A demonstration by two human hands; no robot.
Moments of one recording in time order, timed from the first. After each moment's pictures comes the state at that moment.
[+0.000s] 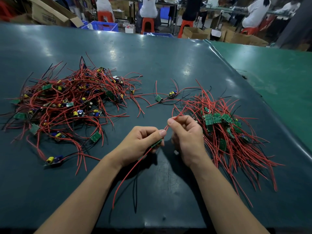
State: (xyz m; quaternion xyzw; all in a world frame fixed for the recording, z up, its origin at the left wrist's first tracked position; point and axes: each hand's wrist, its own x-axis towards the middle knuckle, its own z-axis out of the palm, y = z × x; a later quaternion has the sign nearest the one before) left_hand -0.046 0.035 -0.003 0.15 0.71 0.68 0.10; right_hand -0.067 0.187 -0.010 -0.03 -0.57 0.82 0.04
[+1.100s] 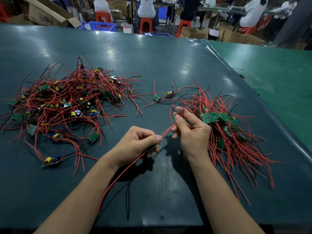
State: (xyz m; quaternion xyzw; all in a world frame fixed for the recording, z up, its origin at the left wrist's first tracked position) left_hand -0.041 0.031 0.003 0.15 0.72 0.67 0.12; right_hand -0.067 0.193 -0.006 -0.01 -0.64 0.75 0.18
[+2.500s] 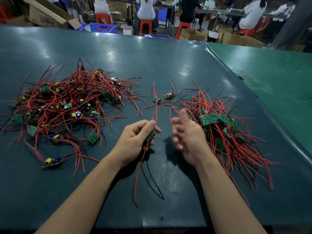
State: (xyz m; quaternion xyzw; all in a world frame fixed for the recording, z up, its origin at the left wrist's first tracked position) left_hand -0.049 0.038 -0.008 0.09 0.67 0.74 0.03; right_hand -0.066 0.203 0.004 -0.06 -0.57 0.81 -0.07
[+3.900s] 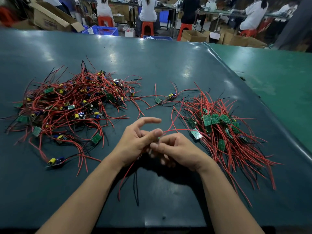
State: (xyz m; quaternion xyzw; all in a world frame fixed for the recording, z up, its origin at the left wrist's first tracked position) left_hand -0.050 0.032 -0.012 0.13 0.64 0.76 0.06; right_hand -0.047 0.199 0.004 0.20 -0.74 0.60 -0.24
